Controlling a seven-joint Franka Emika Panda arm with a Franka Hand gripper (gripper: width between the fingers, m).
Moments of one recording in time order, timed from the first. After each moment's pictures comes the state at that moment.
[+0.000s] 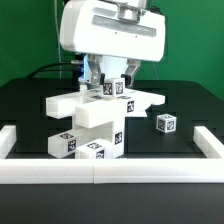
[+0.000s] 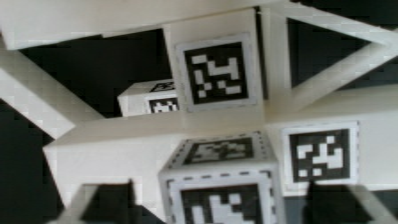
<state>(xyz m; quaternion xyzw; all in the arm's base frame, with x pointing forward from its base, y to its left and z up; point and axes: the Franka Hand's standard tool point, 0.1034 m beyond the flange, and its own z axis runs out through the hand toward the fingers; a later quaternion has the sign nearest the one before) 0.564 -0.023 0.125 0.94 0.33 0.04 0.08</state>
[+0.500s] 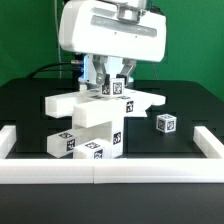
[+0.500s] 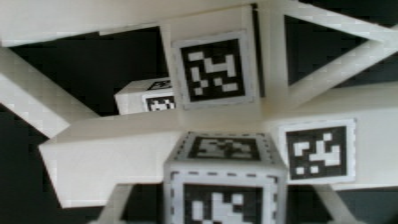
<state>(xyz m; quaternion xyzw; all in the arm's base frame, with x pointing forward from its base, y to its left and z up) 0.564 -0.023 0.124 0.95 0.30 0.04 0.08</state>
